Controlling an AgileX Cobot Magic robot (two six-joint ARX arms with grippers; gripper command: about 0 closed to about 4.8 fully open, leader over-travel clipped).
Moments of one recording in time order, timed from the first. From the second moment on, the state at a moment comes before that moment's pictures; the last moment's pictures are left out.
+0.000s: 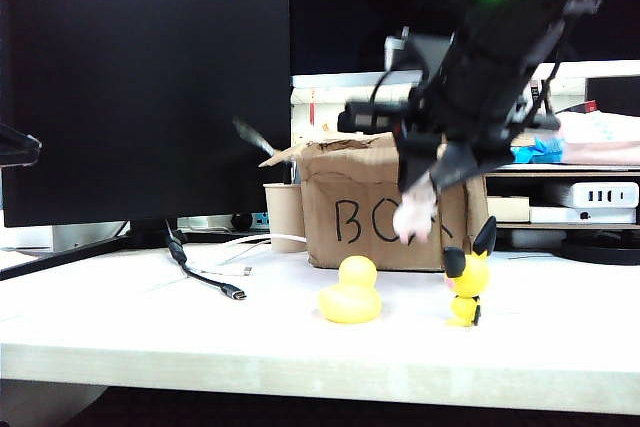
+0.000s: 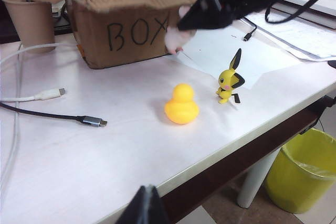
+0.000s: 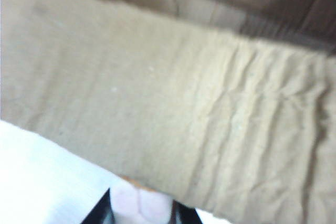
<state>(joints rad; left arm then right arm) -0.72 0.00 0.01 -0.16 0.06 -0.06 0.65 1.48 0.84 -0.02 0.28 0.31</state>
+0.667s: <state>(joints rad) -0.72 0.00 0.01 -0.16 0.06 -0.06 0.66 1.43 0.84 -0.09 0.18 0.33</state>
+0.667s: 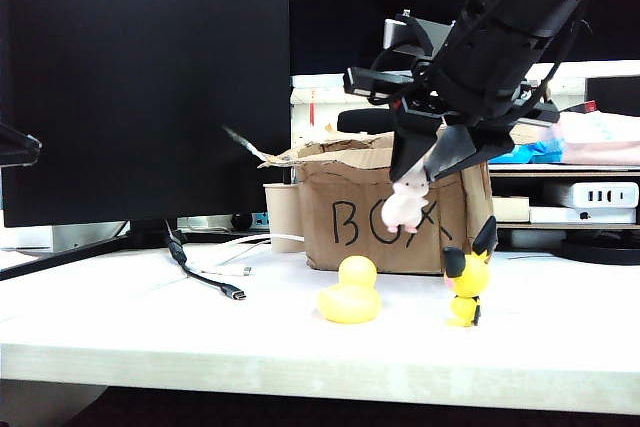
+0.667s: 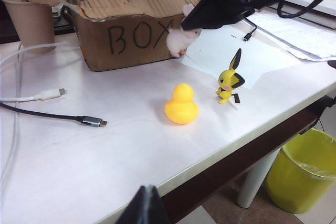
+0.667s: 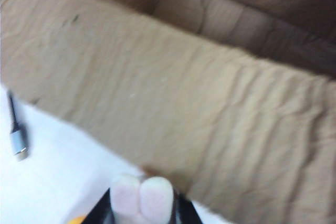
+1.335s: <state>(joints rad) -0.72 0.00 0.01 -0.16 0.06 -0.06 0.66 1.37 0.84 -0.15 0.03 0.35</state>
